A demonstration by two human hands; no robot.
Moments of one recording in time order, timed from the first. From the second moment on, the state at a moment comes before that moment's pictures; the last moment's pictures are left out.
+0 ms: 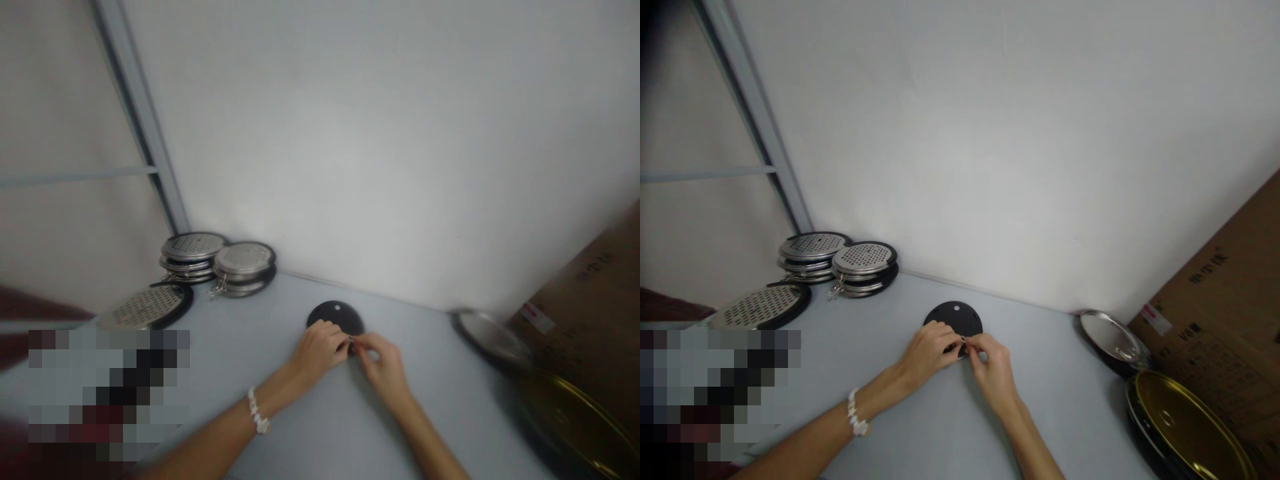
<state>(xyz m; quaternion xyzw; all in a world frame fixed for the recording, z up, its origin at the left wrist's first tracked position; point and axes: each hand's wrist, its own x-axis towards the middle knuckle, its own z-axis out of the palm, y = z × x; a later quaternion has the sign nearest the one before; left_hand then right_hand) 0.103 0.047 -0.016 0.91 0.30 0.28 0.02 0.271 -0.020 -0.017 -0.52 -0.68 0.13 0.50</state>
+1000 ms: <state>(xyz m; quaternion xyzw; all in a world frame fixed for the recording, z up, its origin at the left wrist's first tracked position) 0.107 0.047 0.005 0.77 0.26 0.38 0.45 0.281 -0.013 -0.008 -0.52 -0.49 0.35 0.61</state>
